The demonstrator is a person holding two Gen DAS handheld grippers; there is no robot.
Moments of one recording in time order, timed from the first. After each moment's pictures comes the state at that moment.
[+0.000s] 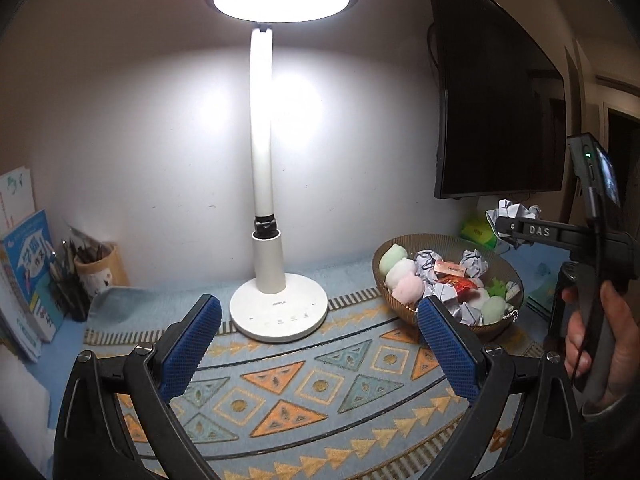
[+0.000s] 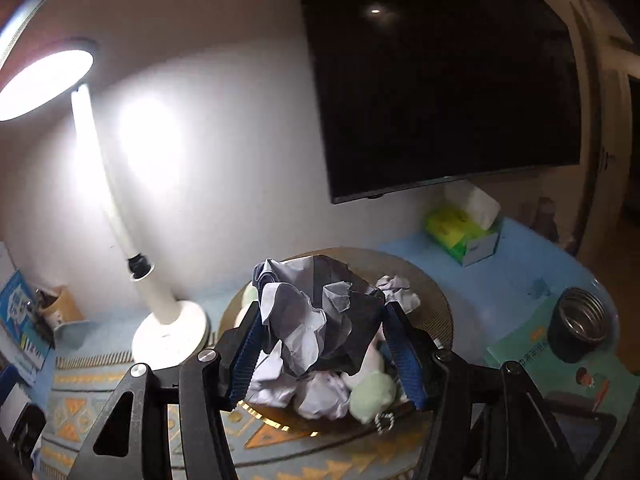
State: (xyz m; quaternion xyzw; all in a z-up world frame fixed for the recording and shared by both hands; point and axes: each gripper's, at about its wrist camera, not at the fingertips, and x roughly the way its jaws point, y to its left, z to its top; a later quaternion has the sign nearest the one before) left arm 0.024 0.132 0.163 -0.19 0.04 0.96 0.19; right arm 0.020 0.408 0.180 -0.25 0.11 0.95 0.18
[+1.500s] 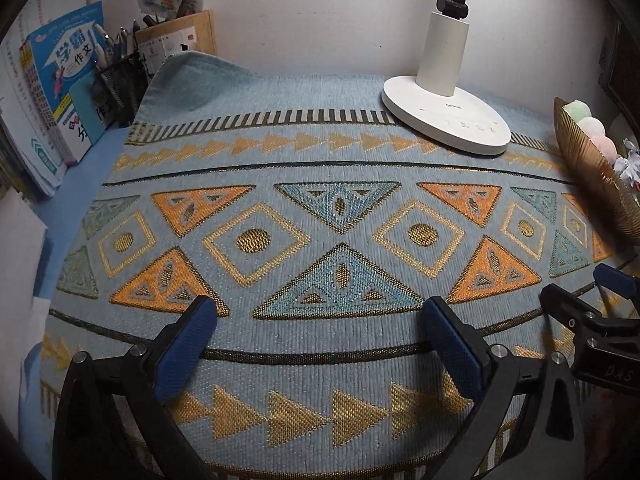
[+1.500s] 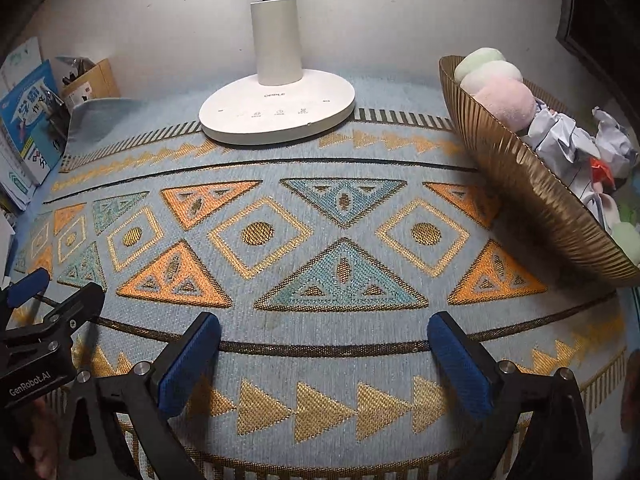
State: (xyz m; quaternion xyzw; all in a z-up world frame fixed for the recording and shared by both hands) left arm -0.046 0.024 0.011 -0.45 0.01 0.89 0.03; right arm -0.038 0.241 0.009 -0.48 0.01 0.88 0.03
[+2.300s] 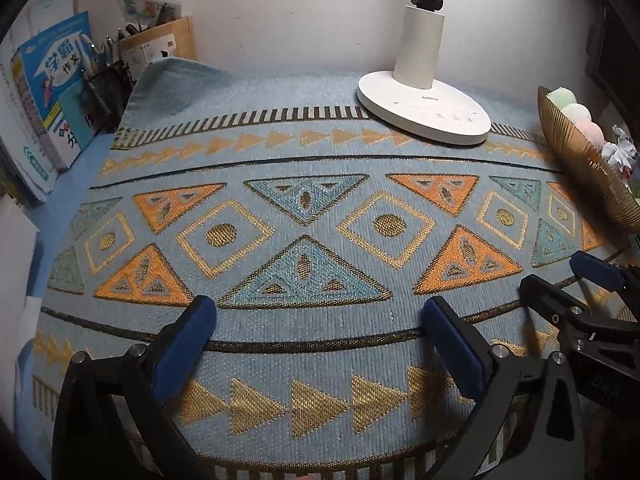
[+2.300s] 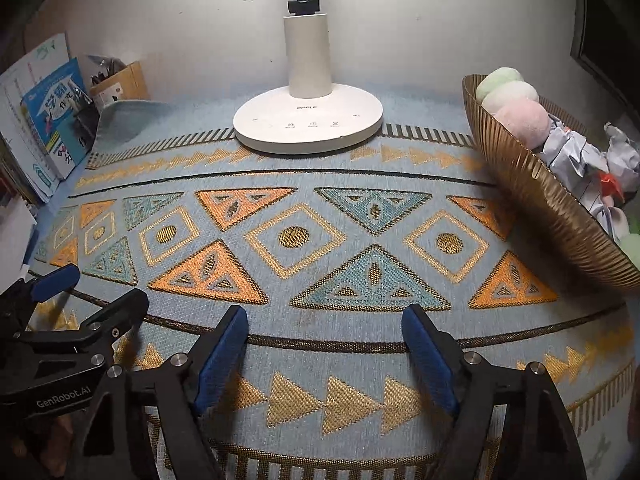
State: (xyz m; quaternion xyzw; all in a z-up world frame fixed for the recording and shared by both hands) left arm -0.033 0.035 0.015 -0.45 0.02 0.89 0.05; right arm -0.027 0.227 0.018 -0.46 0.00 0.89 -0.01
